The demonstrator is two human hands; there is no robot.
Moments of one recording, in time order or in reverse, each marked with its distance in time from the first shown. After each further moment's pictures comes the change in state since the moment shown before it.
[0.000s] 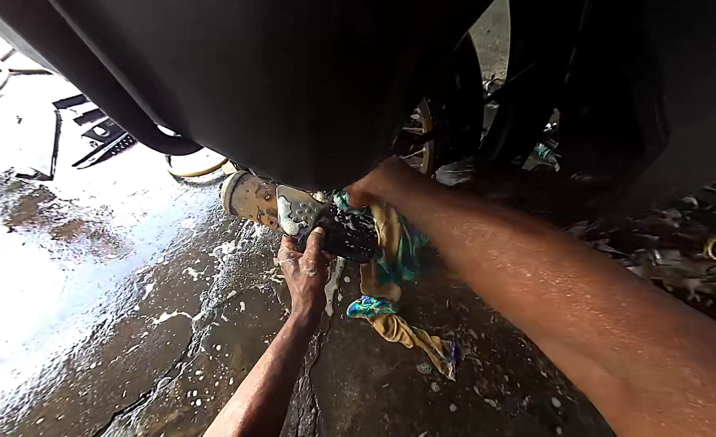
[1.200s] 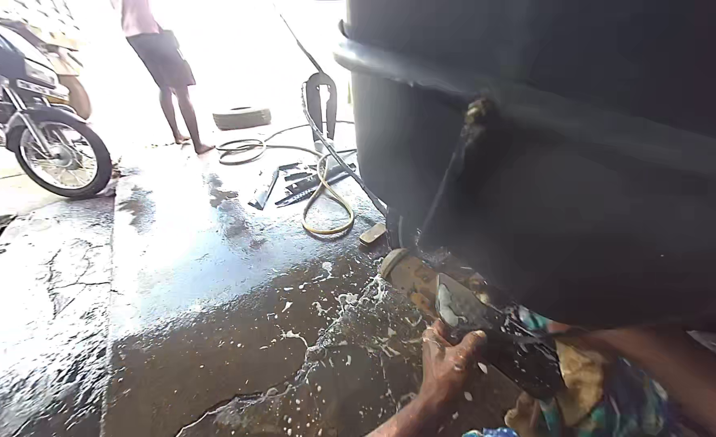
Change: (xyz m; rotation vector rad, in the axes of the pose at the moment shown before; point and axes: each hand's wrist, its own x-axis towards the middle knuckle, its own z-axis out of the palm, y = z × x) left_hand 0.014 0.019 -0.019 -0.100 -0.107 -0.129; right_hand -0.035 -0.007 0.001 0.168 0.010 0.156
